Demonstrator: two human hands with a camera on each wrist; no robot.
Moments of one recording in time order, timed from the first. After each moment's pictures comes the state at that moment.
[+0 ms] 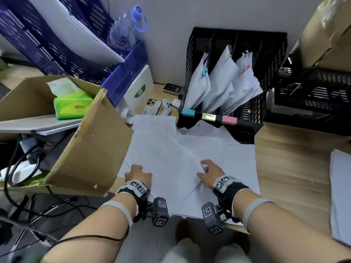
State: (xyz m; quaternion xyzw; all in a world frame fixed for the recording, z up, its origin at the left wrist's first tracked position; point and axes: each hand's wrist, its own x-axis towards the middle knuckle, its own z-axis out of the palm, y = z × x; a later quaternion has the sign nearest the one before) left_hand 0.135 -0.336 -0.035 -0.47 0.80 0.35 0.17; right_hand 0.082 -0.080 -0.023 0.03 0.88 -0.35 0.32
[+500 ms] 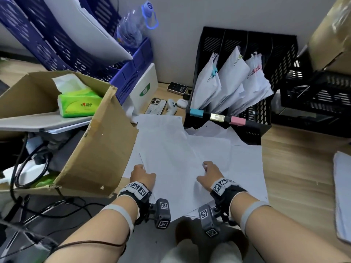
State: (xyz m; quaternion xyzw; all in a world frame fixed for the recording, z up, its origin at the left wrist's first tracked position) left_hand 0.137 -0.356 -0.041 -0.44 0.77 0.44 0.15; right_hand 0.089 -0.118 -0.032 0.07 0.89 -0.33 0.32
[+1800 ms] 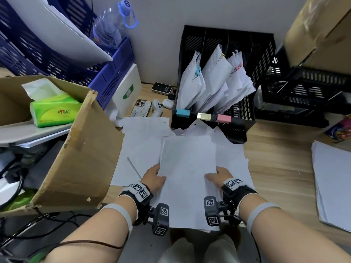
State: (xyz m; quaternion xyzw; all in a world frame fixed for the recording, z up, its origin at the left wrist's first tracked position) left_hand 0.123 -0.312 -0.022 -0.20 0.79 0.52 0.25; right_hand 0.088 -0.066 -0.027 0.23 0.84 -0.38 0.32
